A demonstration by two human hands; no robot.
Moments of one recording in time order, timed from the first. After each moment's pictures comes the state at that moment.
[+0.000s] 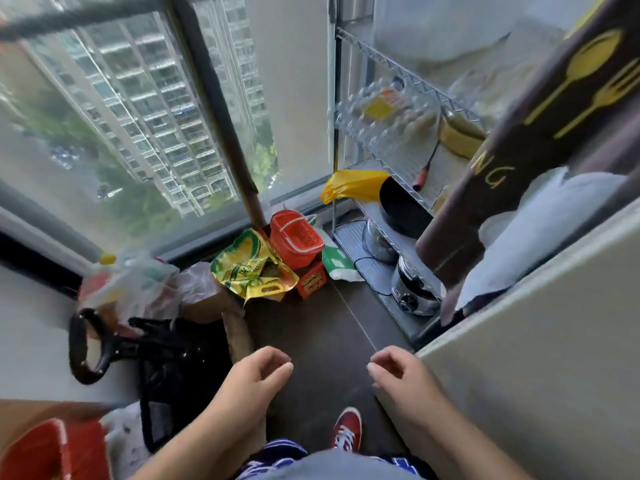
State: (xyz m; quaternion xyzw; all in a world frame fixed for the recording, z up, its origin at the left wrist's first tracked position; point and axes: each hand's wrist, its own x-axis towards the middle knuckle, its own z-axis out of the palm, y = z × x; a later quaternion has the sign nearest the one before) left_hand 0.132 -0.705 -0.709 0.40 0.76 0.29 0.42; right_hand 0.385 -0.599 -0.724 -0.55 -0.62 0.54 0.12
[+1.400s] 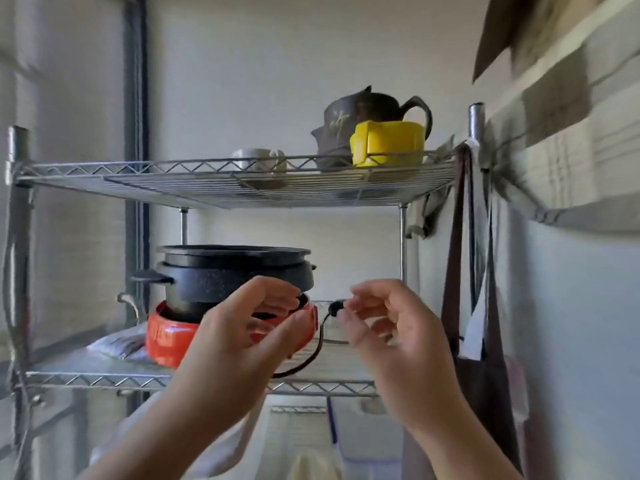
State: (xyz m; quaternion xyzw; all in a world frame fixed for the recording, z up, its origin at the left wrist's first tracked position) left_hand 0.151 -0.197 -0.212 0.80 0.11 0.56 0.20; right_hand 0.317 -0.290 -0.227 -0.44 -0.59 -0.11 0.67
